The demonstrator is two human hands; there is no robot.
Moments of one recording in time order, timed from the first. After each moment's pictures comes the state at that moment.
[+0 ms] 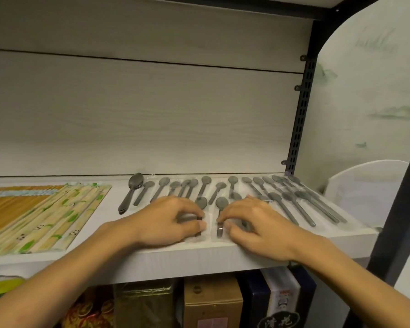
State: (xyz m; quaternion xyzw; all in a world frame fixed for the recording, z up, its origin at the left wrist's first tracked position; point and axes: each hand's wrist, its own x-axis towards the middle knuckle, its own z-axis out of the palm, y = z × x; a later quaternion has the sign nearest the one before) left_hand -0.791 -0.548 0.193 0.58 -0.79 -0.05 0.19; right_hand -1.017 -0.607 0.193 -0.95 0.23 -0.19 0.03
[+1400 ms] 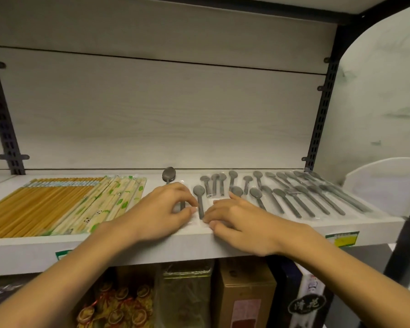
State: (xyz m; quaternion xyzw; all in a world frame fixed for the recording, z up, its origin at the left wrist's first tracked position) left_hand -0.724 -0.482 0.194 0.59 -0.76 0.01 0.27; right_hand -0.925 -0.541 0.199 -0.97 0.23 -0.10 0.04
